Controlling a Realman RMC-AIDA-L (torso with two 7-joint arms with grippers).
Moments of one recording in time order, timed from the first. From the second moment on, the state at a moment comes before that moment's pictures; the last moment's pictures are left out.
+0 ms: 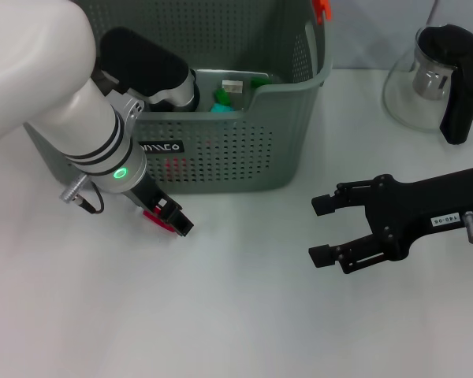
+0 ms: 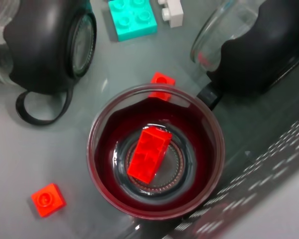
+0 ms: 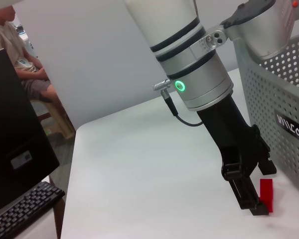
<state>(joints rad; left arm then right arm) -0.76 -2.16 1.41 1.01 2.86 1.30 -2.79 0.65 2.02 -0.98 -0.76 -2.00 -1.69 1.60</state>
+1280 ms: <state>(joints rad) -0.76 -2.16 1.43 0.98 2.86 1.25 -2.78 0.64 2.02 -0.98 -0.75 -2.00 -1.69 1.60</state>
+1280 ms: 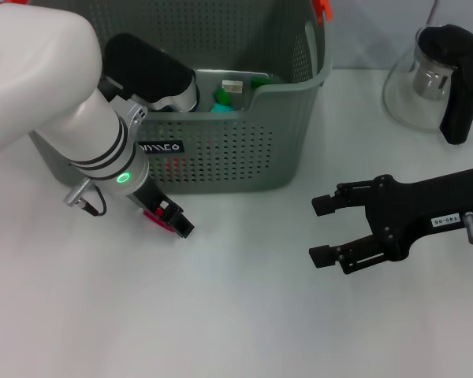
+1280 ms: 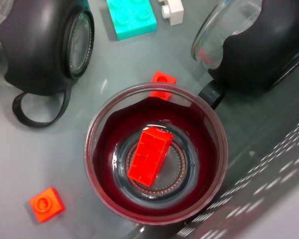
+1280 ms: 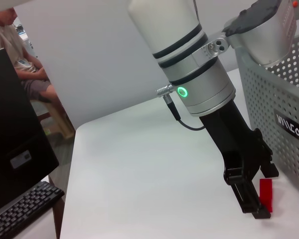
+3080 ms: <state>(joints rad) -0.76 -2.16 1.44 1.04 2.86 1.36 -2.78 0.63 2.02 -0.97 -0.75 -2.00 -1.70 1.60</state>
